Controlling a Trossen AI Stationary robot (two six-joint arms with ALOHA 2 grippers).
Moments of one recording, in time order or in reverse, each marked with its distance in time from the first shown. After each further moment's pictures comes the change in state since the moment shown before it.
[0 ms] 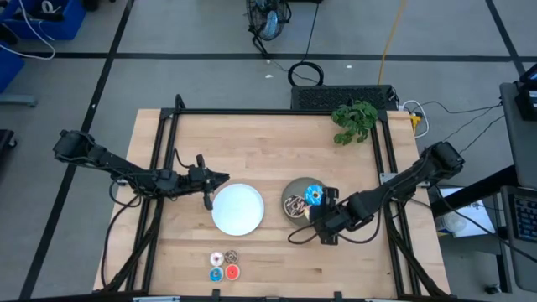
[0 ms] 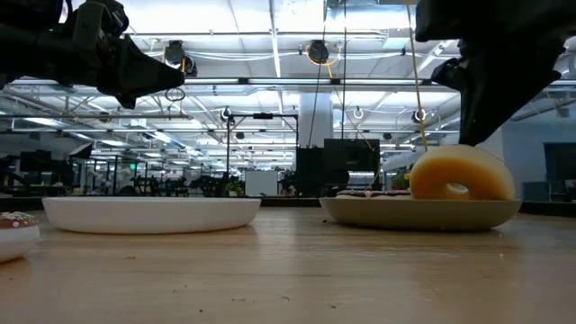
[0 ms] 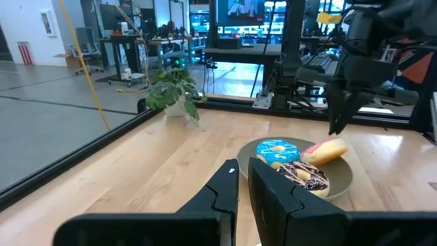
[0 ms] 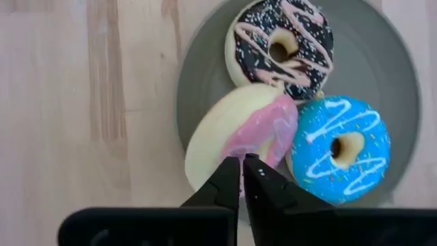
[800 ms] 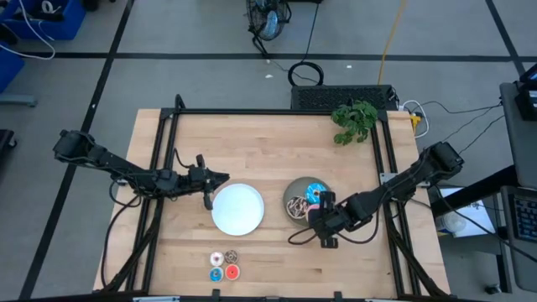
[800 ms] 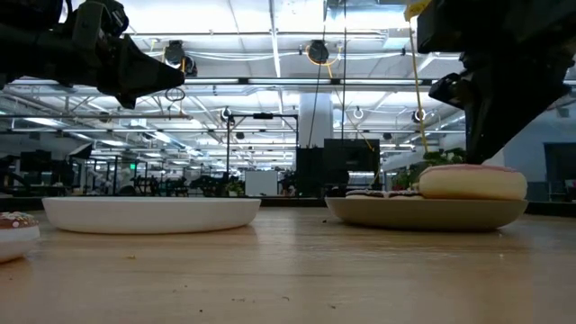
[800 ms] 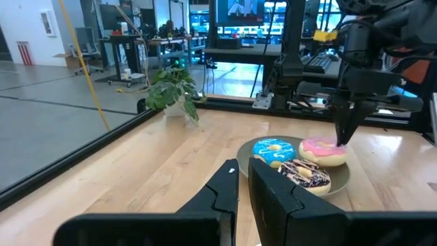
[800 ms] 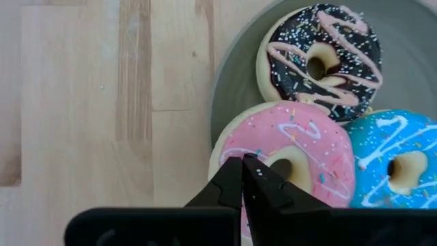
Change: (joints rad) left arm -0.001 0.000 0.000 0.001 0.000 -0.001; right arm 0.000 0.006 -0.049 0.111 -0.076 -0.040
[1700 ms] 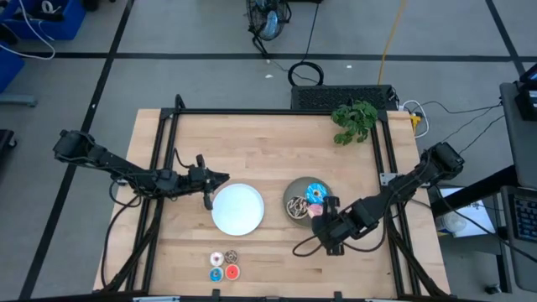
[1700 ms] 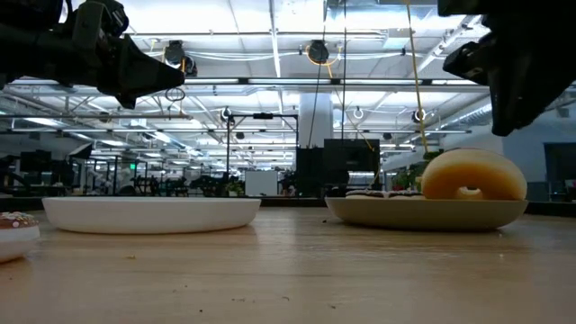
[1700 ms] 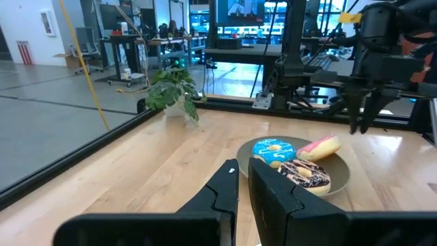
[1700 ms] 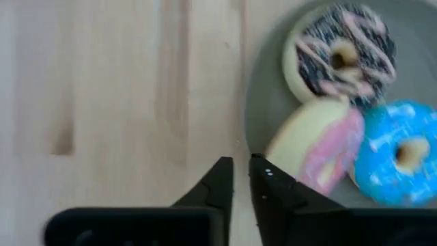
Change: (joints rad) left arm 0.000 0.000 0.000 0.000 0.000 -0.002; right arm 0.073 0.000 0.095 -0.143 -0.002 0.044
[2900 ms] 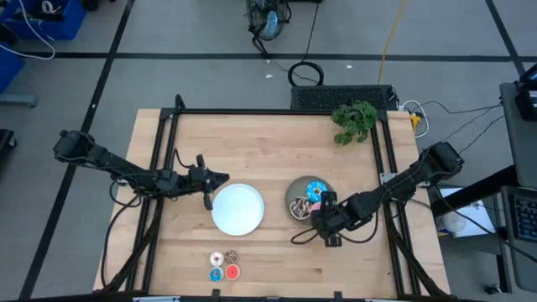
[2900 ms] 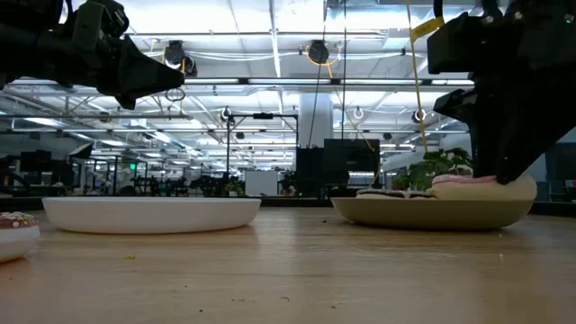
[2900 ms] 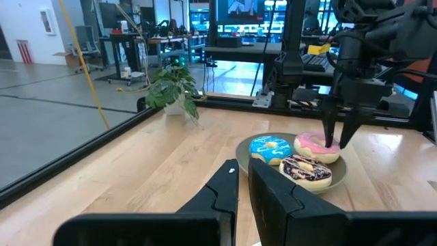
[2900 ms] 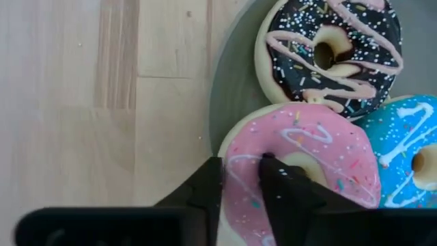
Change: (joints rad) left arm 0.000 0.000 0.000 -0.007 0.000 -0.002; right arm -0.076 -0.001 -0.167 0.168 -0.022 -0.103
